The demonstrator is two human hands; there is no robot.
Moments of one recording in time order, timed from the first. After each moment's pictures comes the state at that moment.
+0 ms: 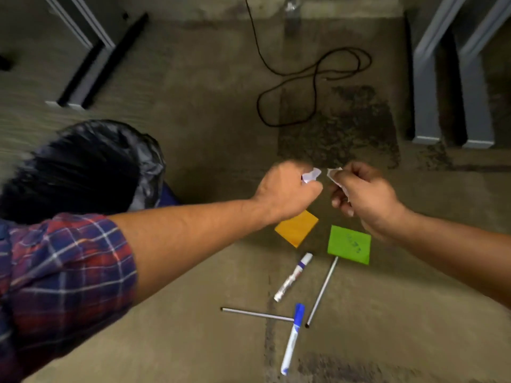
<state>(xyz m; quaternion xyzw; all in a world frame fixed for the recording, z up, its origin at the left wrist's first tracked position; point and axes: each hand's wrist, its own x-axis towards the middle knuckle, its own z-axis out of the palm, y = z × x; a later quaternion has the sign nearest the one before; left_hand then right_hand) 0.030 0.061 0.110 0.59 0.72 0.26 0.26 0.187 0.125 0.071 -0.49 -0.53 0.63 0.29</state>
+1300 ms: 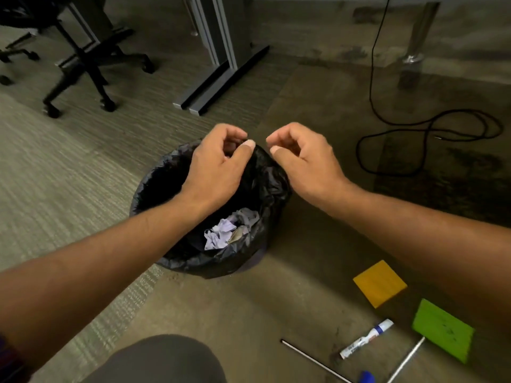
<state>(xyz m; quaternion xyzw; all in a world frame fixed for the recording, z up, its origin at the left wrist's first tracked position) -0.211 -0.071 0.198 0.36 0.81 0.46 0.06 -0.077 0.058 0.198 -0.22 -0.80 0.48 0.27</state>
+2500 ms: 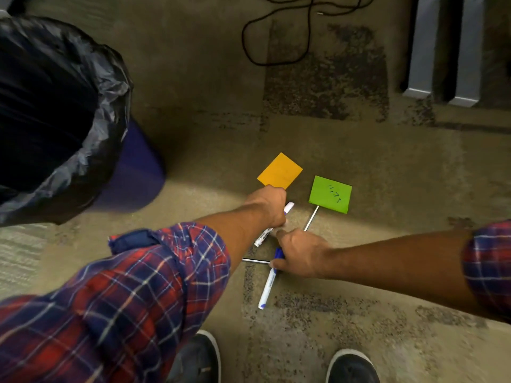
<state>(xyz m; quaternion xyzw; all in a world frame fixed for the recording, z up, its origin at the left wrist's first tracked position) 0.061 -0.003 -0.052 0.57 0.73 -0.10 0.35 0.207 -0.029 -0.049 -0.32 -0.86 0.25 -0.29</state>
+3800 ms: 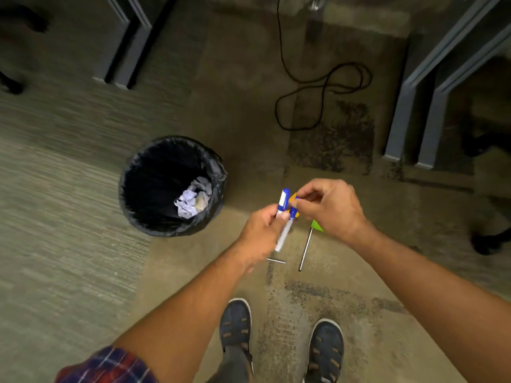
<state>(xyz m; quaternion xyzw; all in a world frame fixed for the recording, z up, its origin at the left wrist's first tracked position) 0.018 -0.079 0.327 0.23 0.68 0.41 0.56 0.144 0.050 0.350 -0.48 -0.74 0.46 0.10</state>
